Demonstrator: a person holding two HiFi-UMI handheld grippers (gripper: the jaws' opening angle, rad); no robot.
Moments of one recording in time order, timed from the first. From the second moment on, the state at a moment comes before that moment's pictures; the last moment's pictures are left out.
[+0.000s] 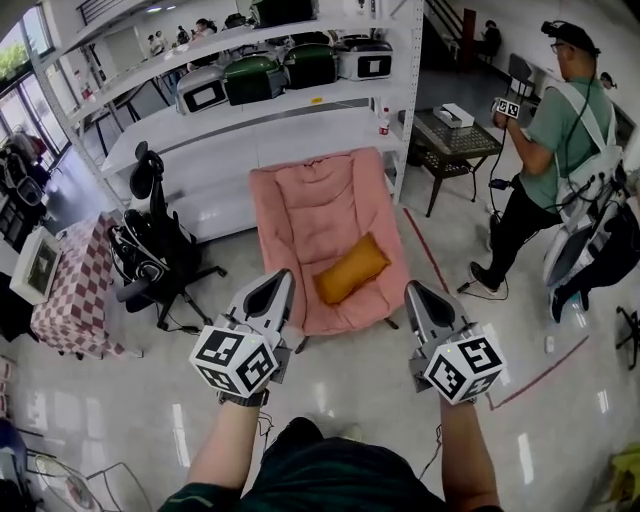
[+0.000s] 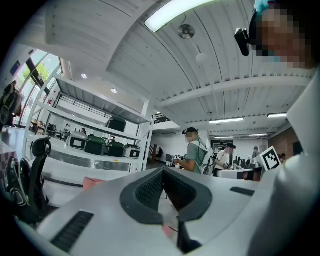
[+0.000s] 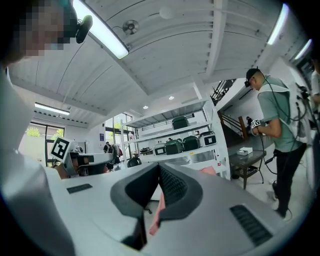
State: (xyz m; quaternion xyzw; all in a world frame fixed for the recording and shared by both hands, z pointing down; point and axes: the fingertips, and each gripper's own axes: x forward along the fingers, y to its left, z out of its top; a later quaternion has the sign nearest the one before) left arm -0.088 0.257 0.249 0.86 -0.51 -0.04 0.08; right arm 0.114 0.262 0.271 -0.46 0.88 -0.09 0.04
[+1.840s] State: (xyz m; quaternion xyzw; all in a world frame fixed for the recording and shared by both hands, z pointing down) left arm -0.081 -0.092 0.420 0.90 -0.40 0.06 0.14; right arm 0.082 -0.032 0.519 -0.57 0.76 -0.30 -0.02
